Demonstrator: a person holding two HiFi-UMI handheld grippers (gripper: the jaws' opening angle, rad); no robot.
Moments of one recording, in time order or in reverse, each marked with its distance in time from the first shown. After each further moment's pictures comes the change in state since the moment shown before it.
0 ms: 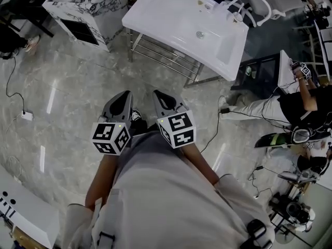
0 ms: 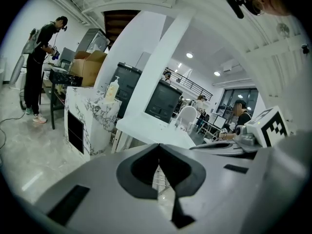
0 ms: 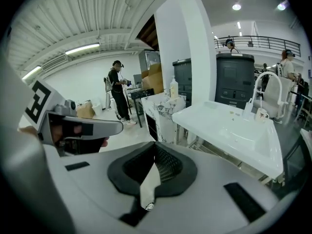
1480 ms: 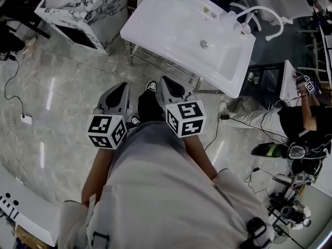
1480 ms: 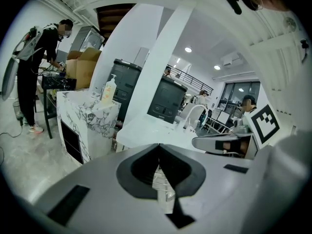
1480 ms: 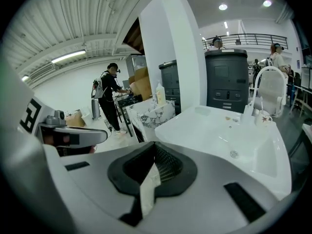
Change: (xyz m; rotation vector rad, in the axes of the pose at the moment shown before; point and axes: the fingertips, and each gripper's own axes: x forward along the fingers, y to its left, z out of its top) left arm 0.106 0.060 0.065 0.055 0.048 0.008; right arm 0.087 -0.105 0.081 0.101 -0.050 -0.068
